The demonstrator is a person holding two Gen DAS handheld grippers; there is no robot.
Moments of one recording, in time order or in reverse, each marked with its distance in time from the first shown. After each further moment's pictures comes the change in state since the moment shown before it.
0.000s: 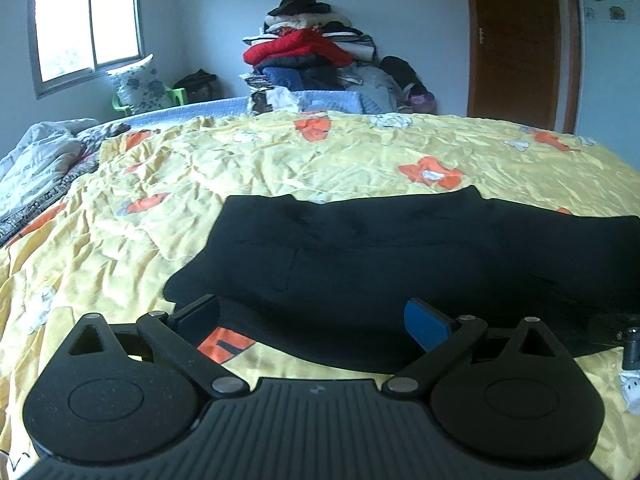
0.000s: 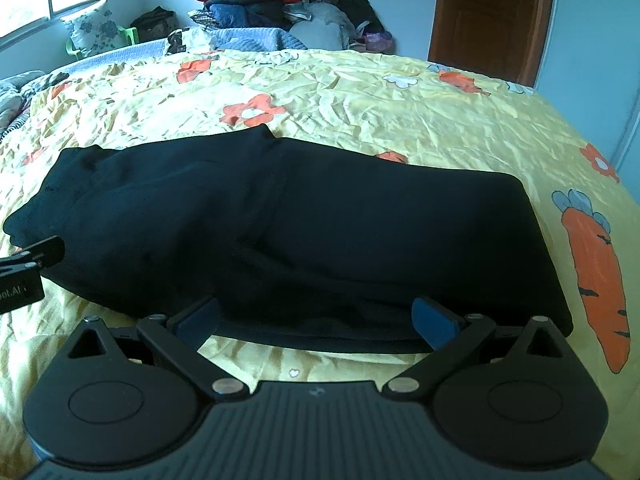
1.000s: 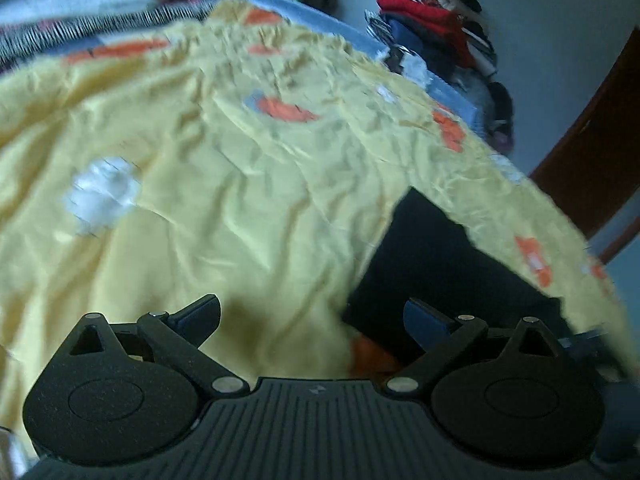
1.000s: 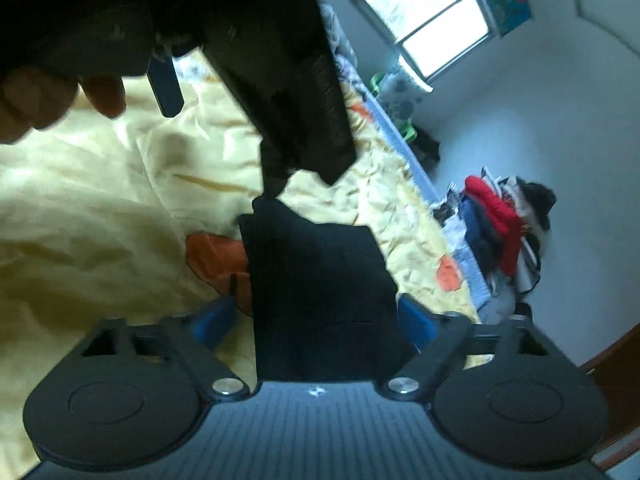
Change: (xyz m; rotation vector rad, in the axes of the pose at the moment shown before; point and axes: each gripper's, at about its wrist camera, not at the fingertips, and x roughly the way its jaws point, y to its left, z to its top) left arm 0.041 0.180 0.007 -0.584 0.218 -0.075; right arm 0.030 0.239 -0.028 -1.169 -0.419 0.146
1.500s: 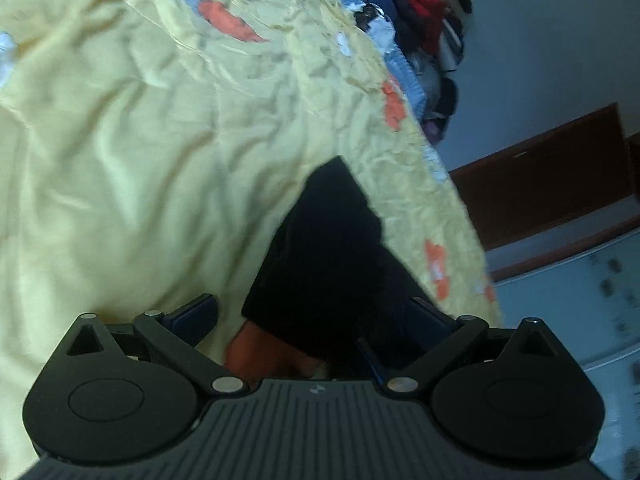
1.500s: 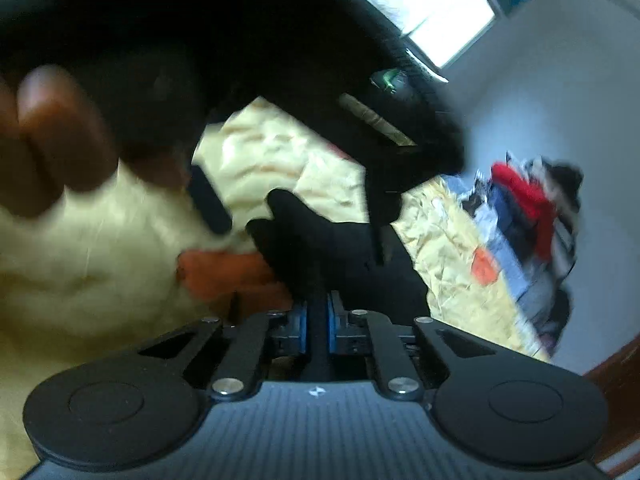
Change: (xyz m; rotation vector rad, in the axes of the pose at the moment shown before) left arm 0.062 0.001 0.015 -0.278 0.208 -0.364; right arm 0.010 -0.036 -0.002 0.191 -0.071 0.132
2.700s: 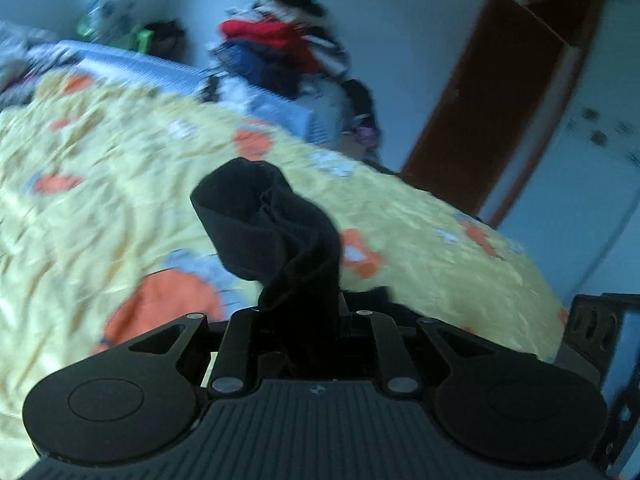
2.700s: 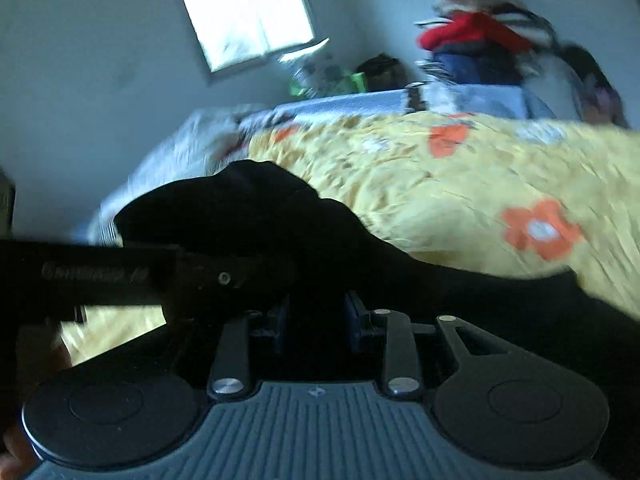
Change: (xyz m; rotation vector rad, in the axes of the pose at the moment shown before) left arm 0.008 -0.180 -0.111 0.641 -0.217 0.094; right arm -0.038 -0.181 -0.103 0.955 -0.138 0.264
